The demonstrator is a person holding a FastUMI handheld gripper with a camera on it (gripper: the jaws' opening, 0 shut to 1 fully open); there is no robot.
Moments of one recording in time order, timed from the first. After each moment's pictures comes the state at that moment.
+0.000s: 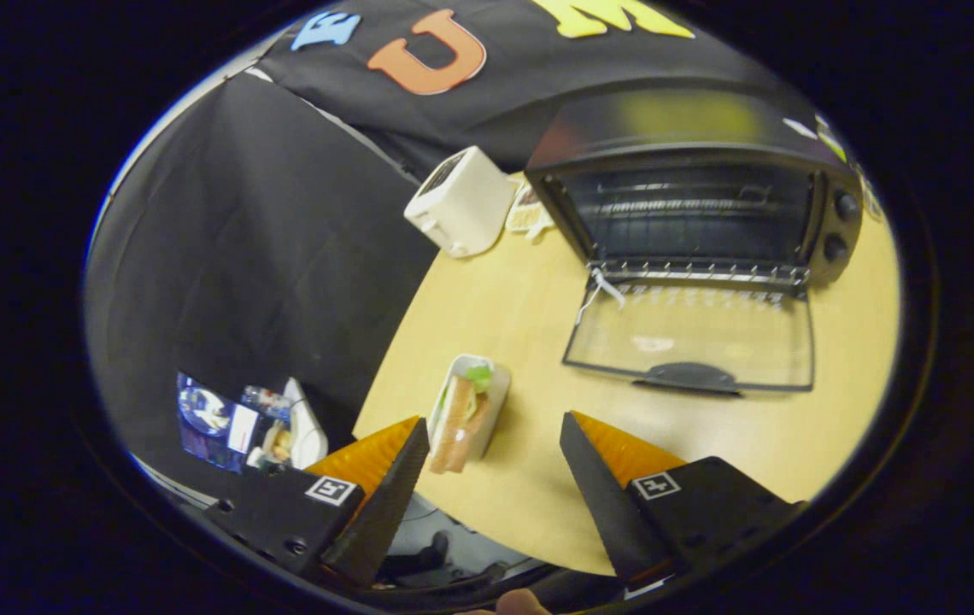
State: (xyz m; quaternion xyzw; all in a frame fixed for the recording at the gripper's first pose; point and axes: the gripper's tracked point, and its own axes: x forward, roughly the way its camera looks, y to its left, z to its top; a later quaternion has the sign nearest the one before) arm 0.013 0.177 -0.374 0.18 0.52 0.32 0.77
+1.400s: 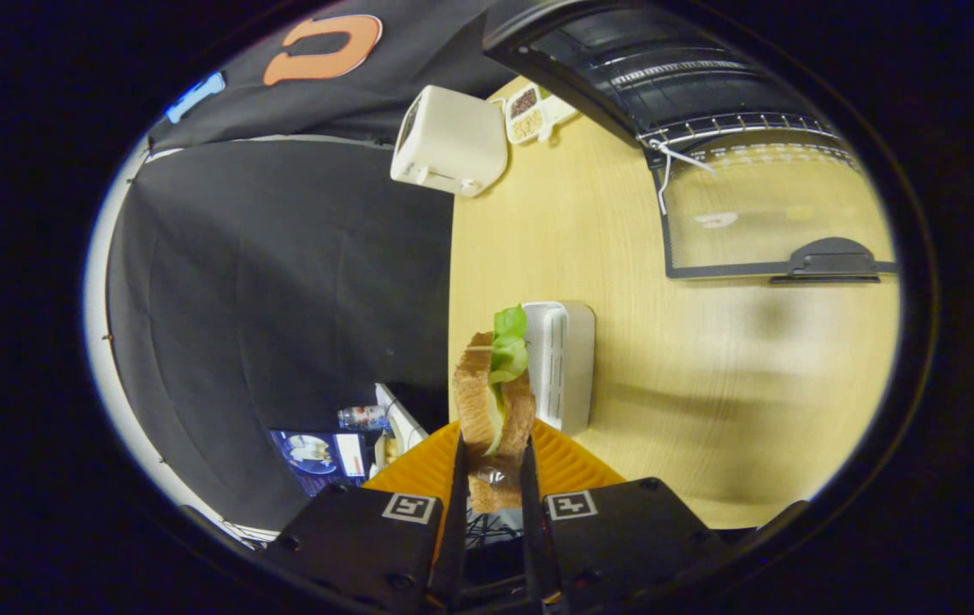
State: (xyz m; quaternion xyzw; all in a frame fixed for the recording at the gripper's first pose) arm 0.033 0.183 -0.357 0.33 0.60 0.32 0.65
